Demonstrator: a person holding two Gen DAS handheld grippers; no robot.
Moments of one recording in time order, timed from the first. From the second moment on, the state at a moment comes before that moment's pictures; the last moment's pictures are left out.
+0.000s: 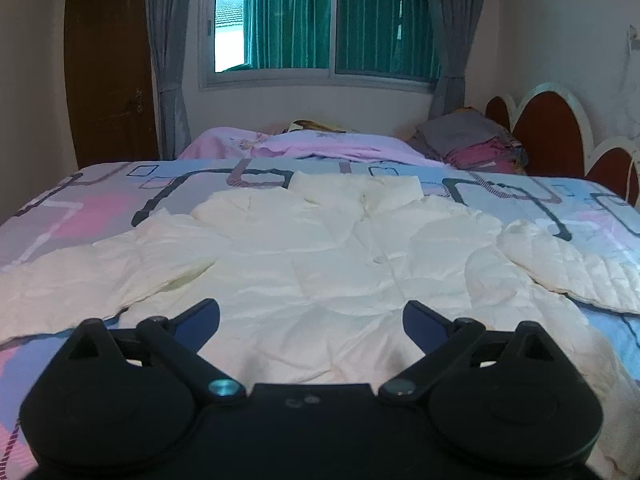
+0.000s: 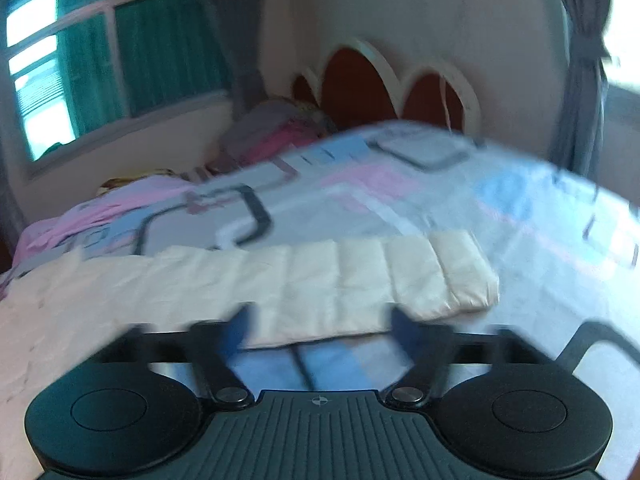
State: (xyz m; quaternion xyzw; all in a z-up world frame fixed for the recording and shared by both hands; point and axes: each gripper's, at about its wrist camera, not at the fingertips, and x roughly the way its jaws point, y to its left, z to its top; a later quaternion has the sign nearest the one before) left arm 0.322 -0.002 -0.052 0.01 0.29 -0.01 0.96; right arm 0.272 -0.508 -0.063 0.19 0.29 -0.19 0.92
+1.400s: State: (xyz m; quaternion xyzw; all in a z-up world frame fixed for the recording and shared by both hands) left arm 0.408 0.115 -0.058 -0.06 0.36 0.02 0.93; right arm 0.380 -0.207 -0.050 0.03 0.29 0.14 0.95
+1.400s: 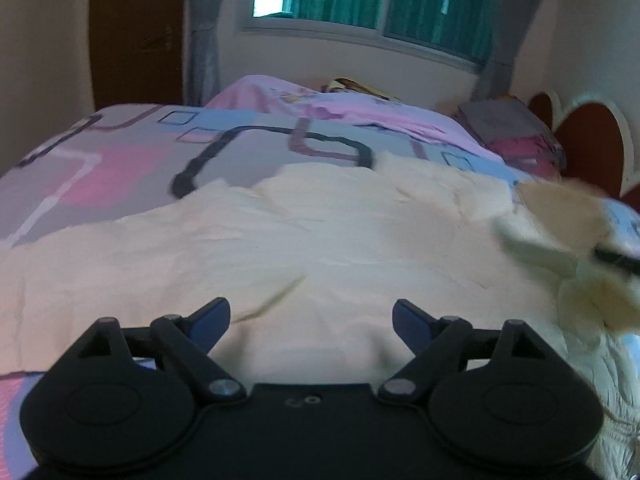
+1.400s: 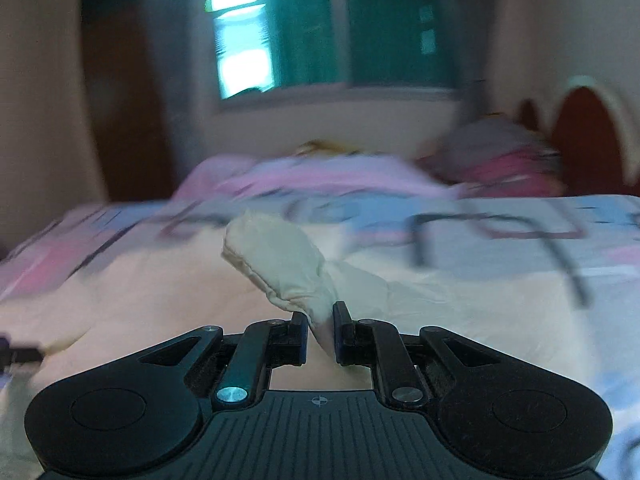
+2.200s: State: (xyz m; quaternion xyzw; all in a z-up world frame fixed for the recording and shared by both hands) left arm 0.470 0.113 -0.109 -0.16 0.43 -0.10 0.88; right arm 0.345 -0.262 -0.074 0.03 0.32 0.09 0.94
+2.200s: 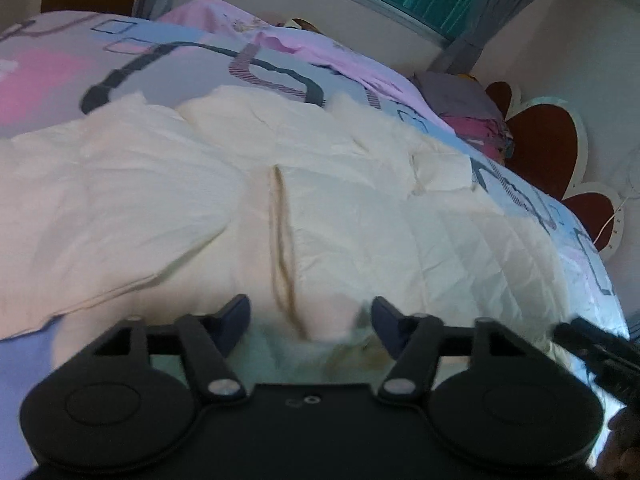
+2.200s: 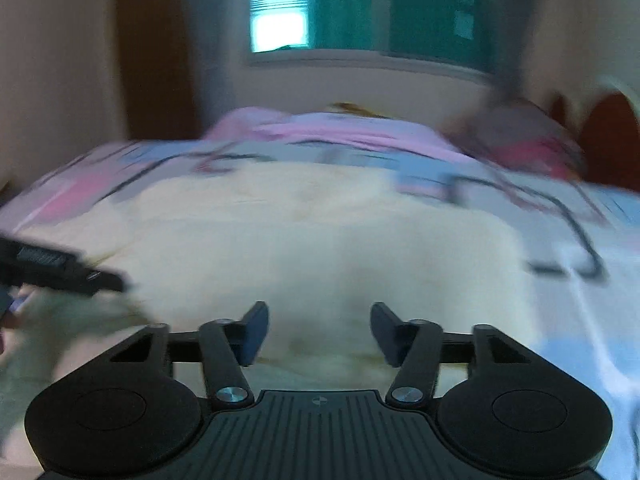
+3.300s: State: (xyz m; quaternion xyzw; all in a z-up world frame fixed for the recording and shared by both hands) left arm 0.525 0.070 -0.113 -0.01 0.37 -0.05 0.93; right arm 0.502 -0.339 -0.114 0.04 0.38 0.02 0.93
